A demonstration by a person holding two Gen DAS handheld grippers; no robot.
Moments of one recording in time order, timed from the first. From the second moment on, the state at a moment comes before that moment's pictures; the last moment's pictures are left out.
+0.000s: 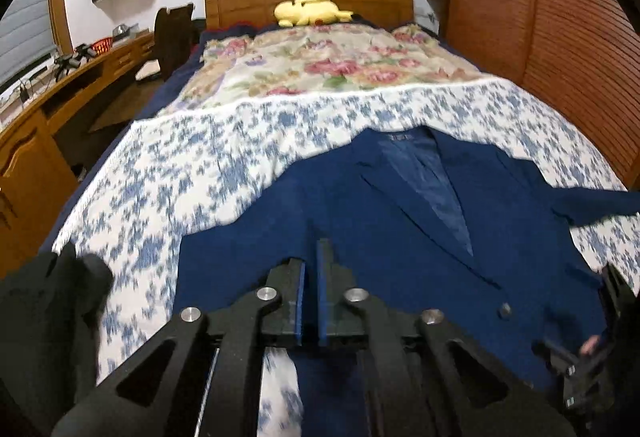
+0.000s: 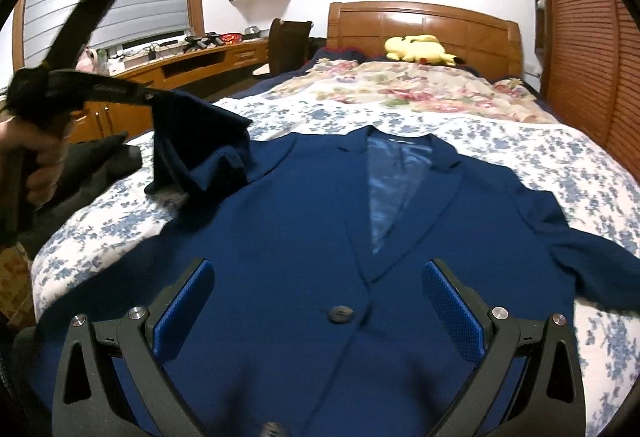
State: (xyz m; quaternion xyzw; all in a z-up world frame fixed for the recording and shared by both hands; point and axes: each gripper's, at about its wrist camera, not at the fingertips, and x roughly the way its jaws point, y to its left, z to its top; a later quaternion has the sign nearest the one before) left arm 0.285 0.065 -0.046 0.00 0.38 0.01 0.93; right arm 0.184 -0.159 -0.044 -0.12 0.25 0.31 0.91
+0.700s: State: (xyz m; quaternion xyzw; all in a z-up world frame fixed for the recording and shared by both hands) left arm 0.271 0.157 -0.113 -0.03 0.39 0.03 0.92; right arm 0.193 -0.131 -0.054 -0.14 0.27 0.34 0.89
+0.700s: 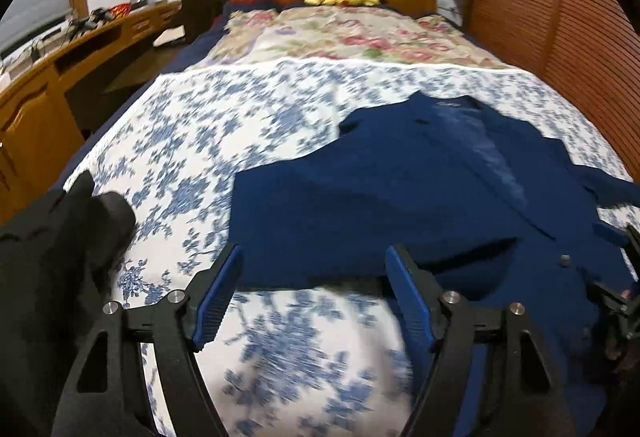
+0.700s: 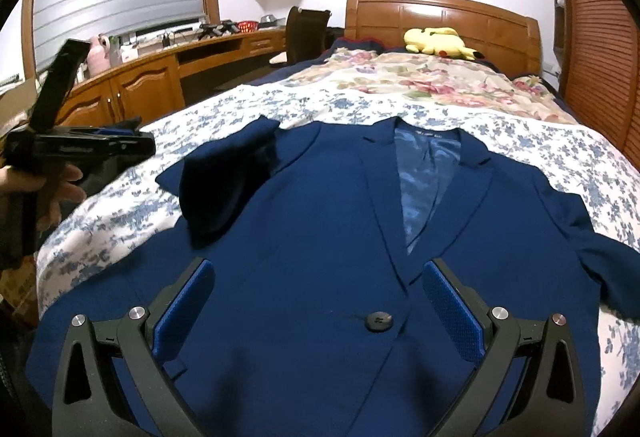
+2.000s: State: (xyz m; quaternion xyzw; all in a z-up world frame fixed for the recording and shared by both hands) left arm 0.292 0.142 -0.109 -0.02 0.38 0.02 0.92; right arm 0.190 -0.135 -0.057 -0.16 0.29 0.33 0.88
